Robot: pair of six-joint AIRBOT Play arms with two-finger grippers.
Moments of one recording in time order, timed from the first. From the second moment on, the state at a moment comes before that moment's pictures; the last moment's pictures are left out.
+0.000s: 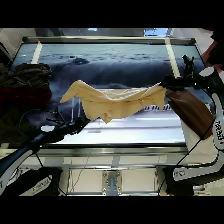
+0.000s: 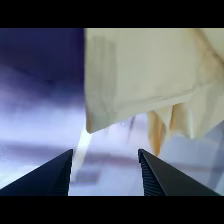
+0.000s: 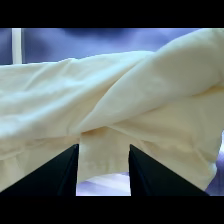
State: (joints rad) left arm -0.22 -1.10 0.31 0.13 -0.46 -1.03; right arm -0.25 -1.57 1.41 -0.92 1.12 1.20
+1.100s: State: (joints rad) left arm -0.28 -1.37 0.57 0.04 -0.56 -1.03; right arm -0.25 -1.57 1.41 -1.22 1.13 1.36
